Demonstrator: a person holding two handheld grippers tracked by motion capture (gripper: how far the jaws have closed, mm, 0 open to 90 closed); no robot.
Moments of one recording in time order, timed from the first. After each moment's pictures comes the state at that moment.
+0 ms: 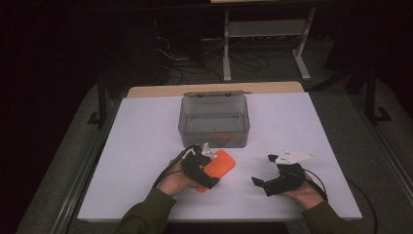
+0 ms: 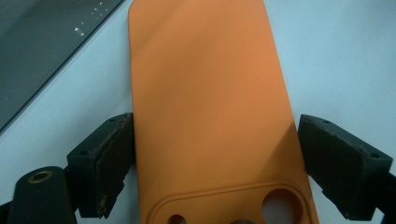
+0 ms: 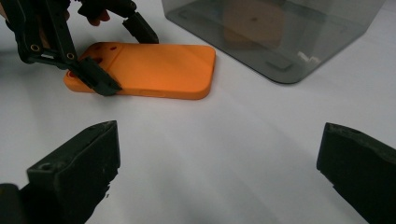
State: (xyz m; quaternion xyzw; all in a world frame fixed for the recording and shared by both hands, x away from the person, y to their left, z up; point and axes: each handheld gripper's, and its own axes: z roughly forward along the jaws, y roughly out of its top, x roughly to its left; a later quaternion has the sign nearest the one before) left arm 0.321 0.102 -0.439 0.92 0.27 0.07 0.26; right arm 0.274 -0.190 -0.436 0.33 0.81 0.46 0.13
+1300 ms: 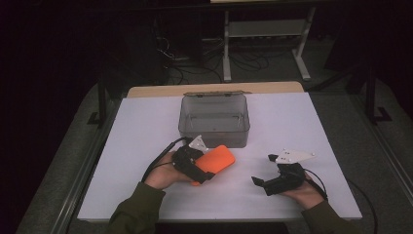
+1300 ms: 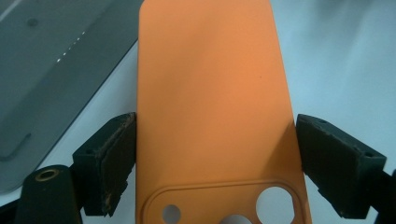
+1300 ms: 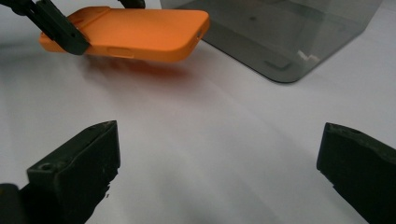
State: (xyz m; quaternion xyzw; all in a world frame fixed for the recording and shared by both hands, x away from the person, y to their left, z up) left arm 0.327 0.126 -0.401 0.92 0.22 0.04 0.31; right arm 0.275 -0.191 -0.436 0.33 0.81 0.46 0.13
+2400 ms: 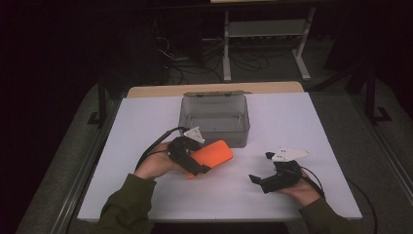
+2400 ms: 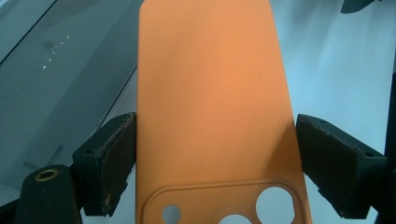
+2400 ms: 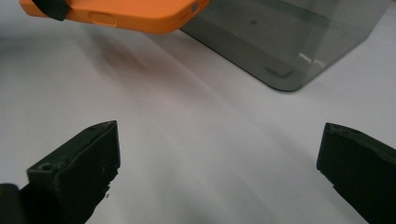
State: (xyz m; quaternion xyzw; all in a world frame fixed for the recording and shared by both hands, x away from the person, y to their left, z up) left arm 0.344 0.134 -0.378 0.93 0.19 0.02 0.30; right arm 0.283 -0.183 -0.436 0.32 0.82 0.46 0.13
